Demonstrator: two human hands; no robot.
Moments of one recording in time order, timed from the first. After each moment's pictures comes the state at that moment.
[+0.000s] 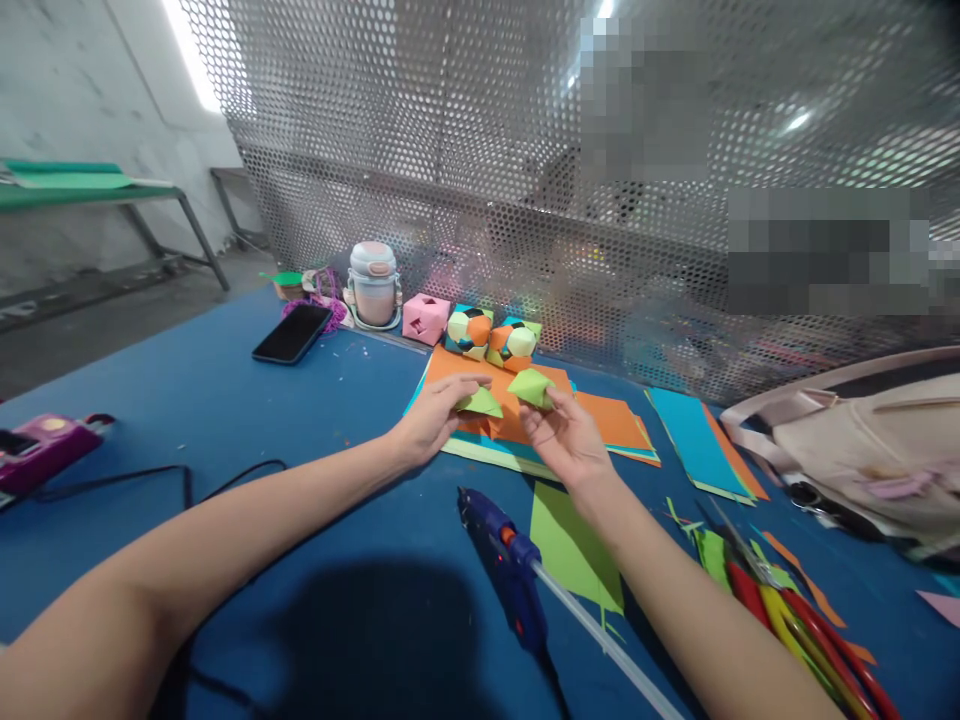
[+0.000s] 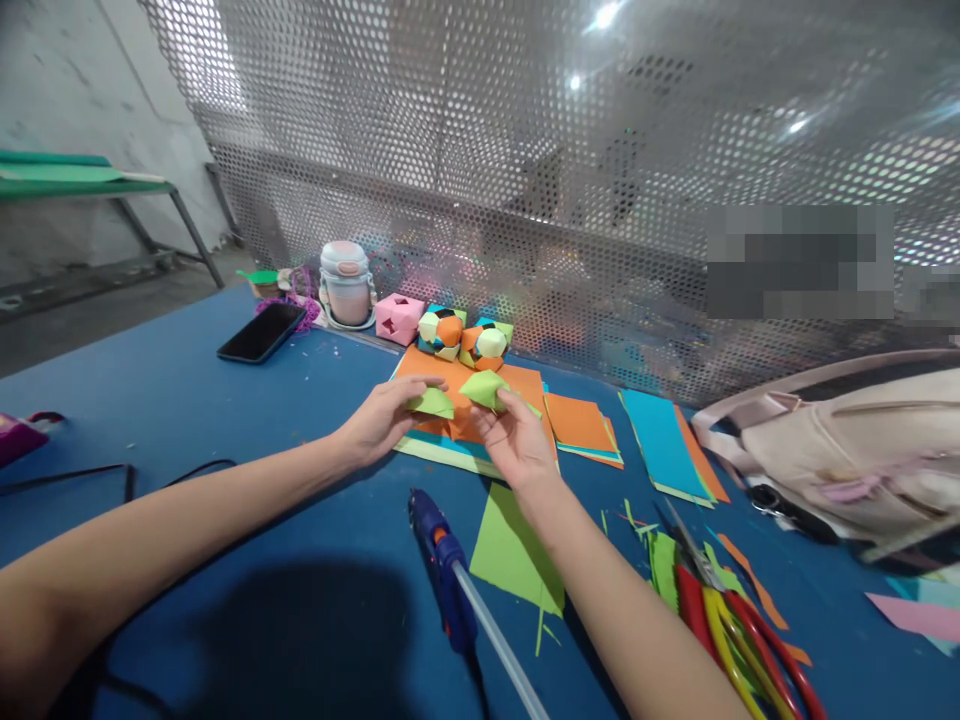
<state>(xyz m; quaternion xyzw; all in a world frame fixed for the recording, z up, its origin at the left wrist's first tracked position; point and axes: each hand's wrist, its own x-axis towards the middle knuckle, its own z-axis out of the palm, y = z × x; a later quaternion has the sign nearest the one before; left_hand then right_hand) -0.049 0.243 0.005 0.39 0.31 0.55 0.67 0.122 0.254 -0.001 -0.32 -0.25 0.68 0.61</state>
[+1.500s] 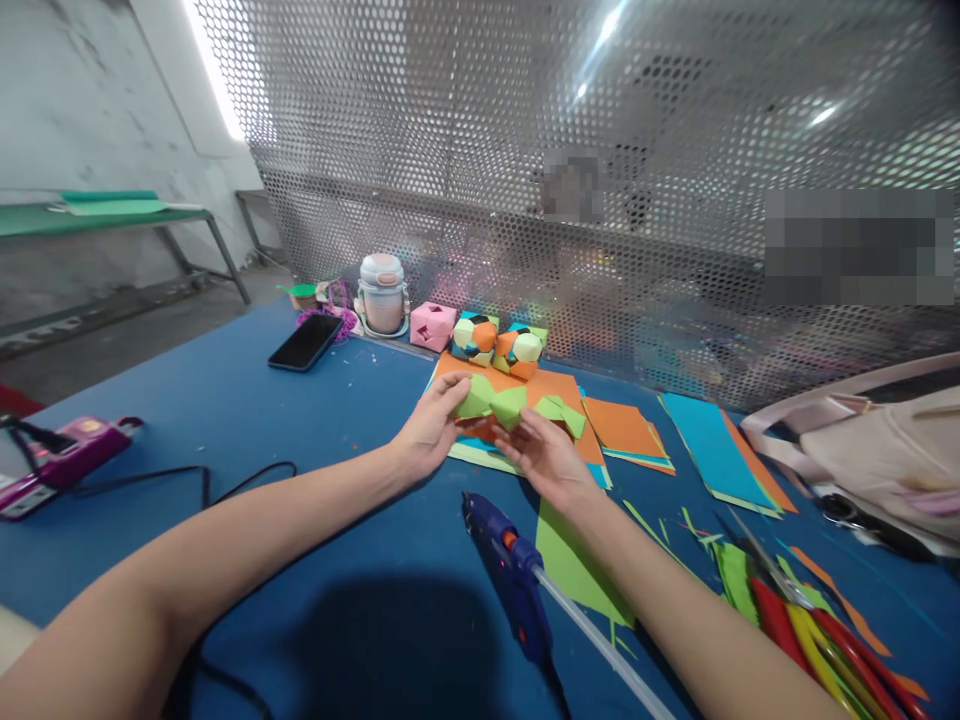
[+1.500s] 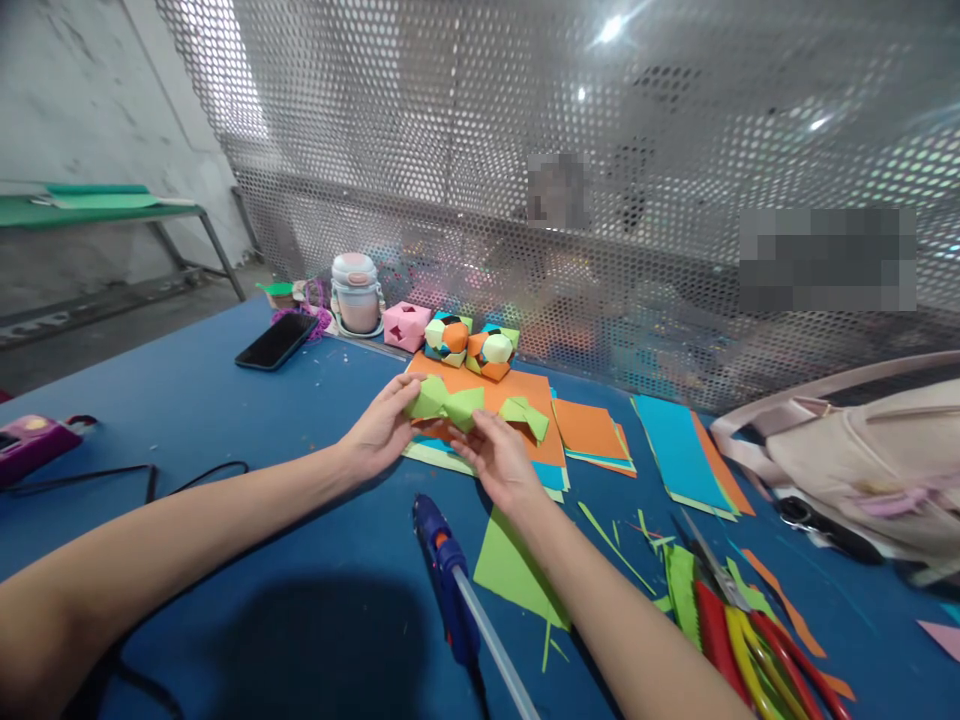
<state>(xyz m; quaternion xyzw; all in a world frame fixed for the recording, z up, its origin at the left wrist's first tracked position) -0.049 0.240 -0.004 0.32 0.28 0.61 0.67 0.111 0.242 -0.025 -0.35 -0.29 0.72 0.52</state>
